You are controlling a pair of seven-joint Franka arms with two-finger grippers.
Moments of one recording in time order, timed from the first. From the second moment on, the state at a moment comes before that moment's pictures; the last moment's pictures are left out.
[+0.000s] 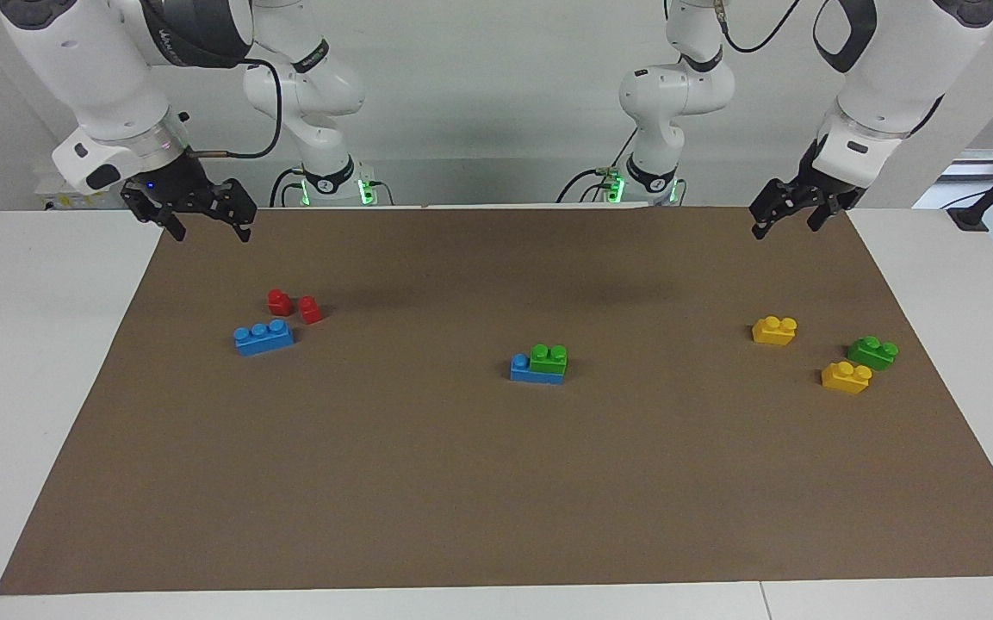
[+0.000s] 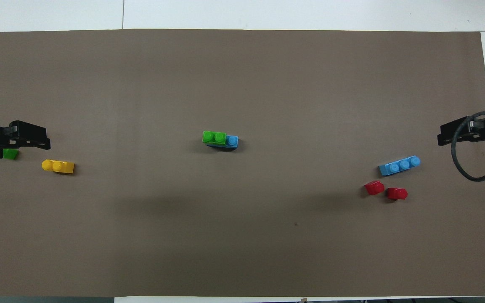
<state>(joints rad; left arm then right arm) 0.04 -0.08 -0.09 -1.71 -0.03 1.59 -0.15 -0.07 -0.03 0.04 -1.65 0.00 1.53 0.03</state>
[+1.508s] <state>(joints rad) -0.20 -0.13 -0.10 -1.85 -0.03 1.73 -1.09 0.05 0.11 0.05 -1.77 0.39 1.91 1.21</state>
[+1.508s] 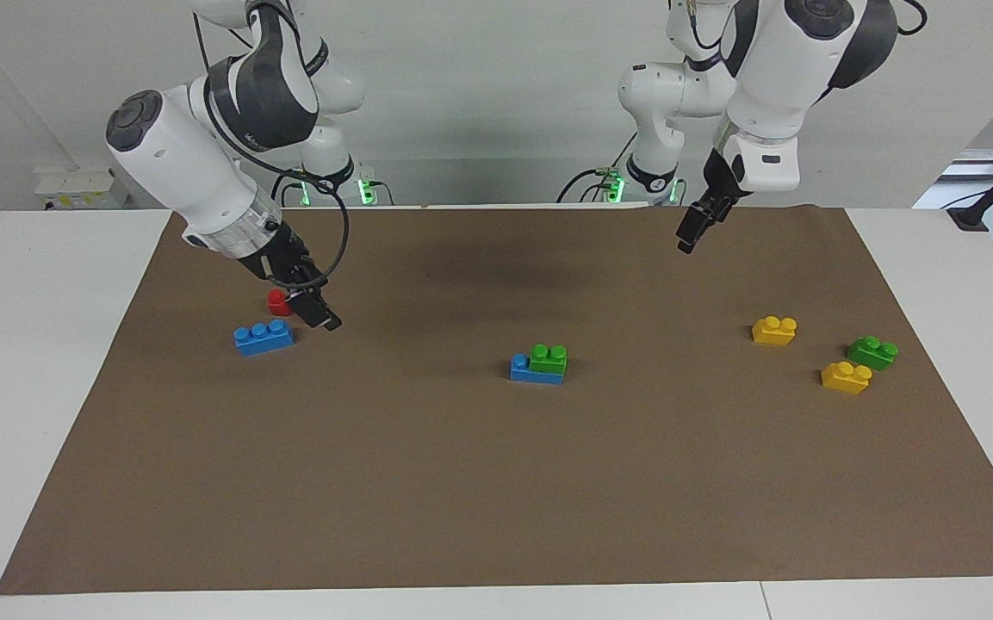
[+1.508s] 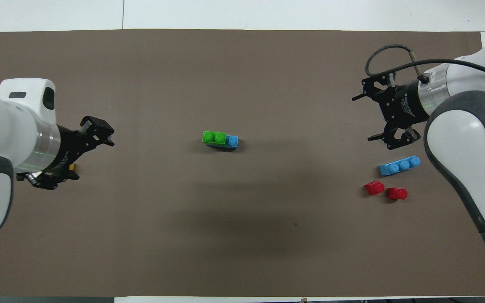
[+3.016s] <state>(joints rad) -0.41 0.22 -0.10 -1.83 -0.02 2.14 -2.00 0.32 0.24 0.06 -1.93 0.56 2.32 1.55</state>
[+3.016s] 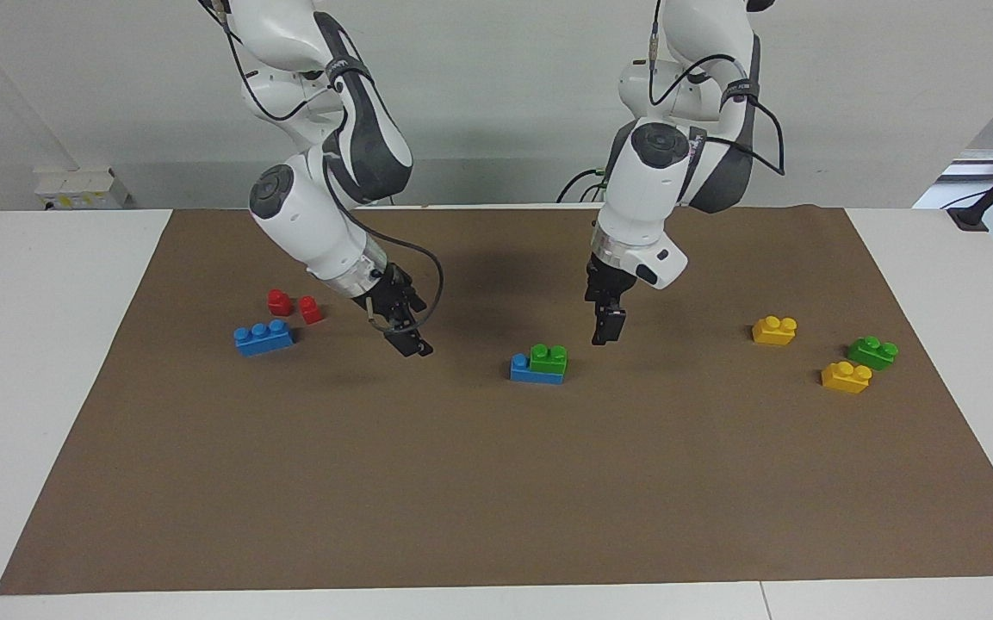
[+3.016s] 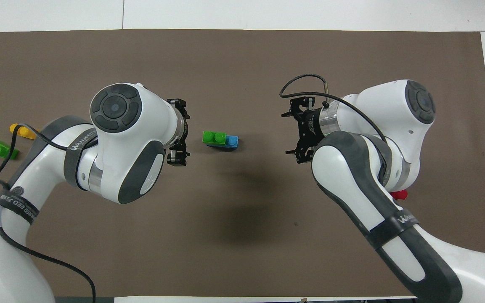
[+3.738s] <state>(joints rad) -0.45 0.37 -0.10 -1.73 0.05 2.14 -2.14 0.41 0.33 0.06 -1.93 0.62 2.45 1.63</state>
